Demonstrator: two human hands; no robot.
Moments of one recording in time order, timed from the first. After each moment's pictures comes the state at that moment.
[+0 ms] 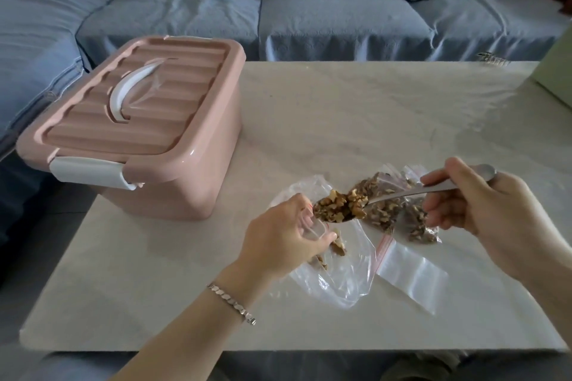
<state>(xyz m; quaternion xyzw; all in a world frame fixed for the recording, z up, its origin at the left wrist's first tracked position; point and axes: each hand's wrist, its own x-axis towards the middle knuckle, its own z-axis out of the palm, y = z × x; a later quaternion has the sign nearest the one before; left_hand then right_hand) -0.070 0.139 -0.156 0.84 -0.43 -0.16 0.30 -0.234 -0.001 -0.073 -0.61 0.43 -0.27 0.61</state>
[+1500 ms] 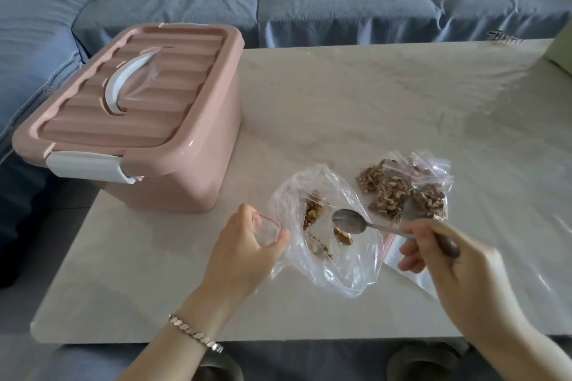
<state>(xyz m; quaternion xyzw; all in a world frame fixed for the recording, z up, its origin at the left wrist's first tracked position) -0.054 0.186 -0.184 0.88 -0.27 -0.21 0.32 -0.258 0.050 -0.141 -0.80 0.28 -0.32 0.43</state>
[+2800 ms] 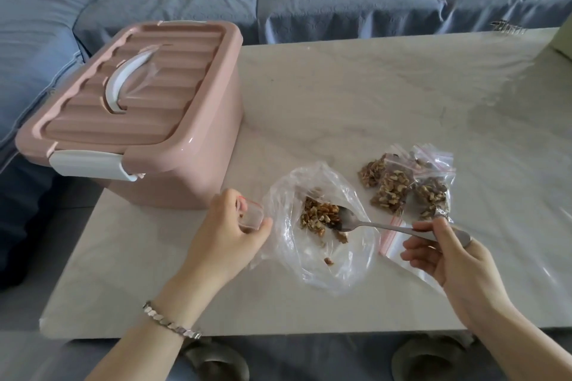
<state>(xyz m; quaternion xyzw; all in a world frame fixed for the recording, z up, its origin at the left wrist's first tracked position) -0.037 0.194 -0.166 0.89 -0.29 -0.16 0.33 -0.259 0.035 -0.167 -0.44 0.47 -0.30 0.70</state>
